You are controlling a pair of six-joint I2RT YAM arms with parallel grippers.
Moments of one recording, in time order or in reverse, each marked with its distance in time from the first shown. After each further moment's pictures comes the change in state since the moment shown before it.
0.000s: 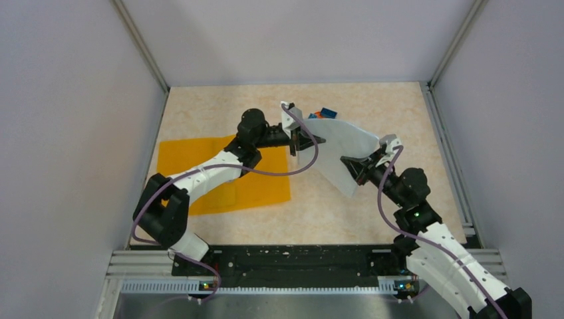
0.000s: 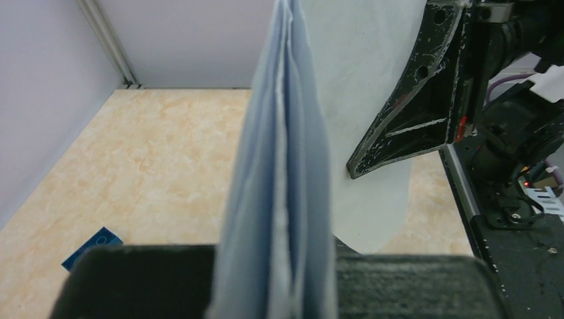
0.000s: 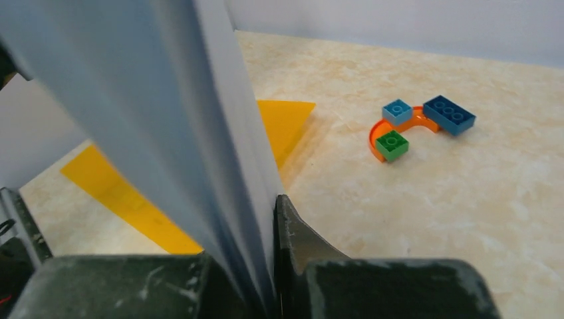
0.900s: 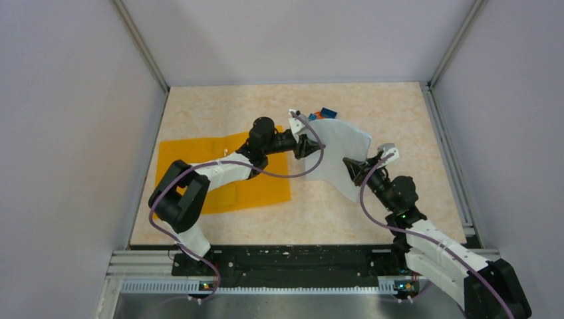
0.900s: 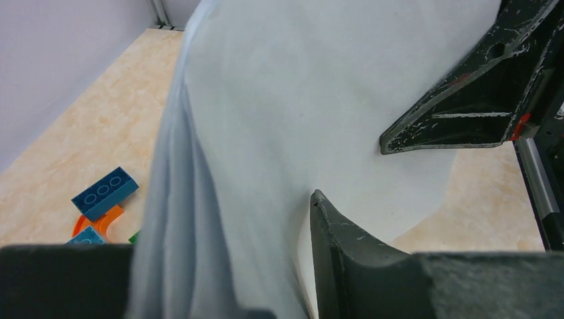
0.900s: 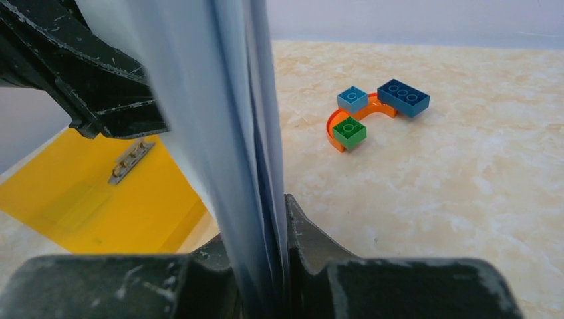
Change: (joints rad) left arm -0.008 0.145 -0.058 0.089 -0.157 0.054; right arm 0.000 0.177 -0.195 0.379 0.172 -0.012
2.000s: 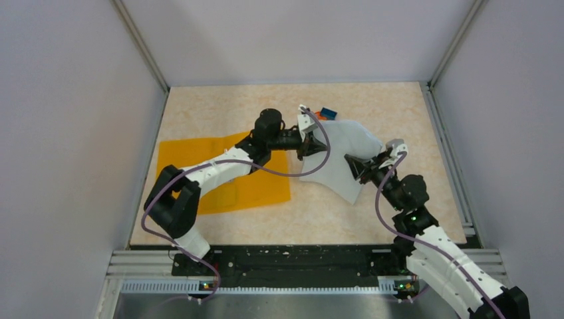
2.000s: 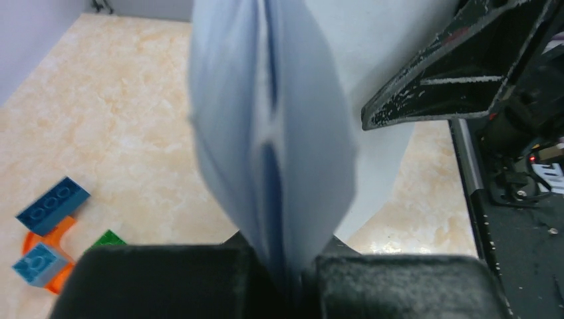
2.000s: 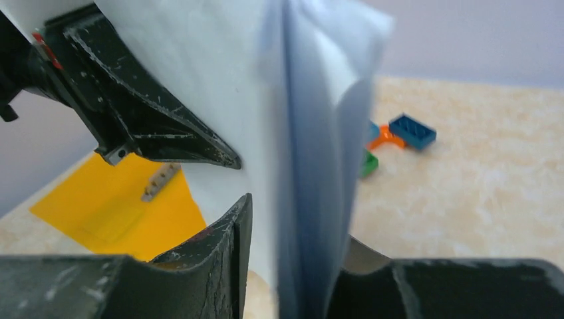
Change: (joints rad) left arm -0.042 -0.024 0.116 -0.277 0.060 0.030; right arm 0.000 -0.181 0.051 -0.206 -0.011 0.022
